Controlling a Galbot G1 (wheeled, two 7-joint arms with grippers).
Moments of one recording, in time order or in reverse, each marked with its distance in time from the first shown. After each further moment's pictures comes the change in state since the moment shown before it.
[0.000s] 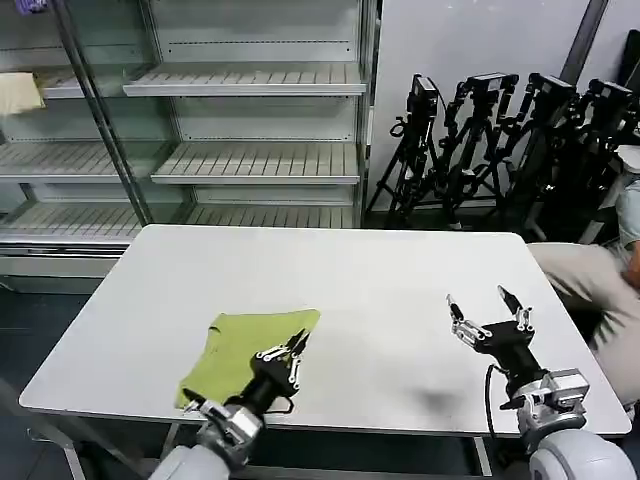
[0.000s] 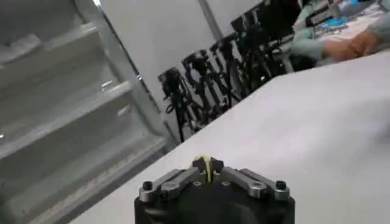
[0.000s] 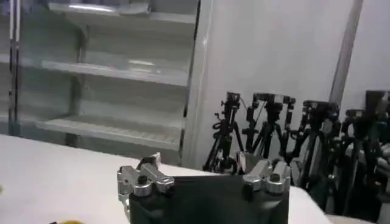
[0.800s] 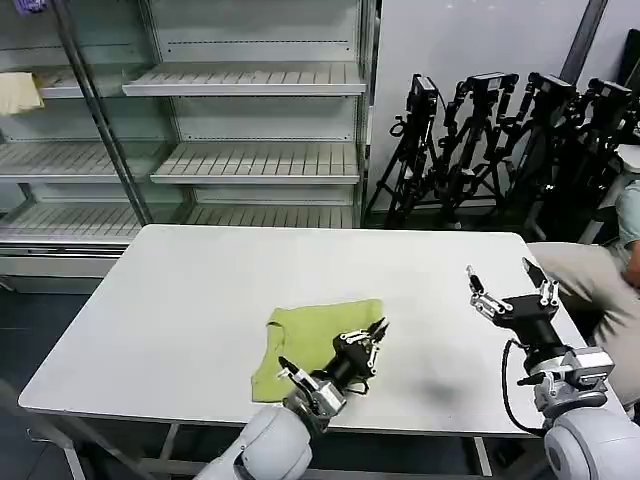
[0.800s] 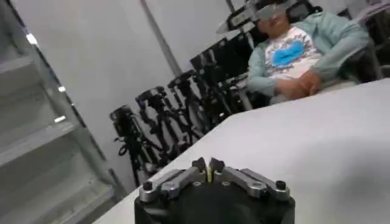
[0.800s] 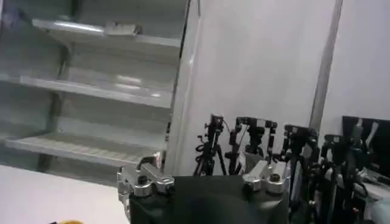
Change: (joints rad) left arm -0.283 -0.160 0.278 0.244 0.011 -0.074 0.031; right arm 0.085 -0.029 0.041 -0.005 0.014 -0.018 0.032
